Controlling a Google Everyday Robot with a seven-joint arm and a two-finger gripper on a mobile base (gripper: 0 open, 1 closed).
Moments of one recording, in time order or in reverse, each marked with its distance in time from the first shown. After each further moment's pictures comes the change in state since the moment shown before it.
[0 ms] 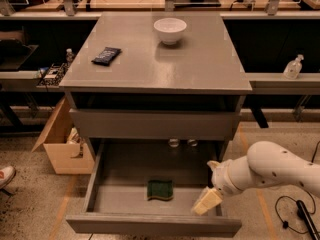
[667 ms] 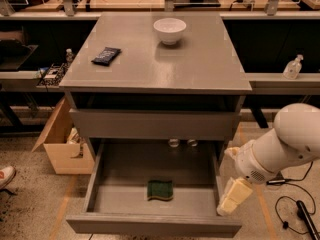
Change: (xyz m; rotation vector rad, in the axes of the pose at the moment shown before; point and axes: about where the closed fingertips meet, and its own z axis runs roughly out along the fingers) arm -0.022 0.026 -0.119 -0.043 0.159 -0.107
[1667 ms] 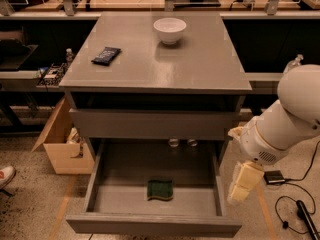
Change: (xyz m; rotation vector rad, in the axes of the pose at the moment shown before) arm -0.033 0.007 -0.070 0.051 0.117 -0.112
